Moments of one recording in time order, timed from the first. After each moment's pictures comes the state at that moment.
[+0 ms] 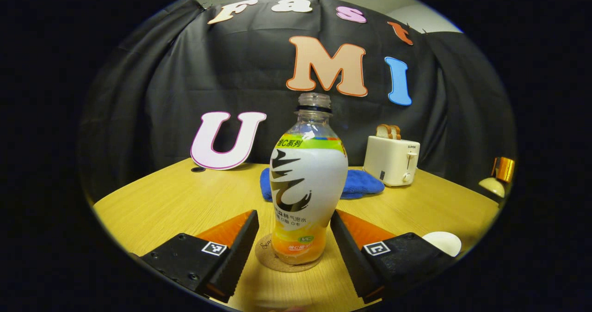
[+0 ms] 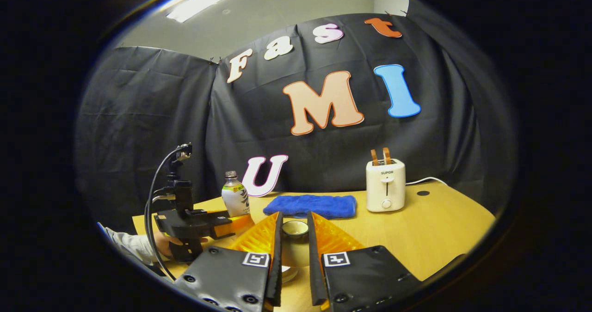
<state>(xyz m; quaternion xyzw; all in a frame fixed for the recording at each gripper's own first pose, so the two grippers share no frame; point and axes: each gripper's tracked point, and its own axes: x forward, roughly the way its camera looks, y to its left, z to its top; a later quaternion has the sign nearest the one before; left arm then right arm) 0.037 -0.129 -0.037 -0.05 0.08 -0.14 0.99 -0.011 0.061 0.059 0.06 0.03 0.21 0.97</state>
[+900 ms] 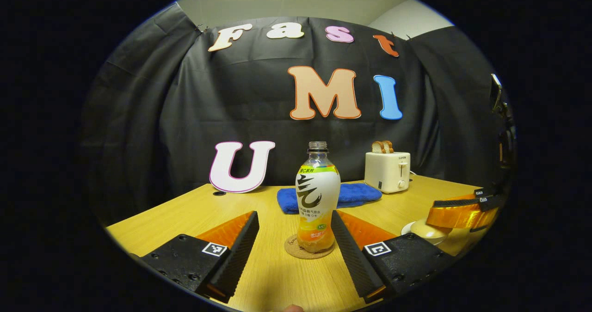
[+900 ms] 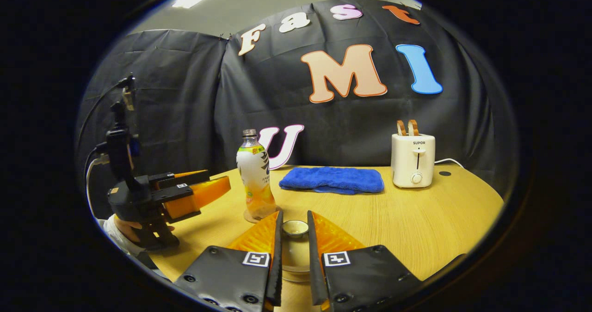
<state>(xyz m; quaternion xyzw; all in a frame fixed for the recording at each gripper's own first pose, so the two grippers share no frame) -0.023 -0.088 -0.001 -0.01 0.00 -0.13 0.99 -0.005 0.124 -0.012 0.02 0.09 0.22 0.97</state>
